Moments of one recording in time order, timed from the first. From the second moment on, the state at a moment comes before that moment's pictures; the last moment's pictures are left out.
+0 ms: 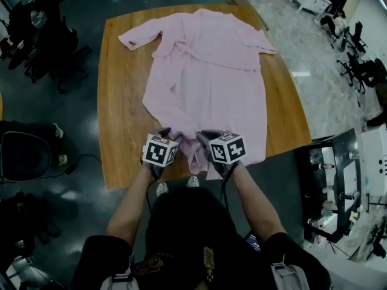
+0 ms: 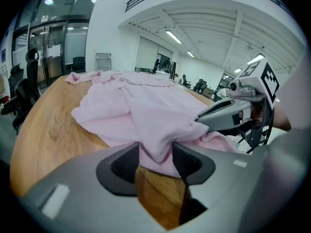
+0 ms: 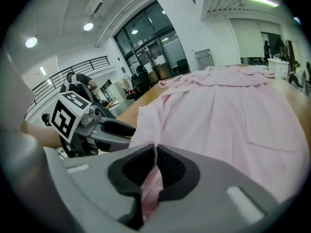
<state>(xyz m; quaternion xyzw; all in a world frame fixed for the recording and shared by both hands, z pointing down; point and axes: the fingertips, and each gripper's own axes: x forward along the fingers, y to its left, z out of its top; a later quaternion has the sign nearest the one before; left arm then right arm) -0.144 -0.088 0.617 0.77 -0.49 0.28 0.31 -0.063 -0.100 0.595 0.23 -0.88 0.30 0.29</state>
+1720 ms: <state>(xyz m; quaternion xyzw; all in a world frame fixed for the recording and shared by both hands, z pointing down) -0.326 0.148 0.625 0.71 -0.54 0.31 0.33 -0.211 0.131 0.602 0.15 -0.91 0.16 0.35</state>
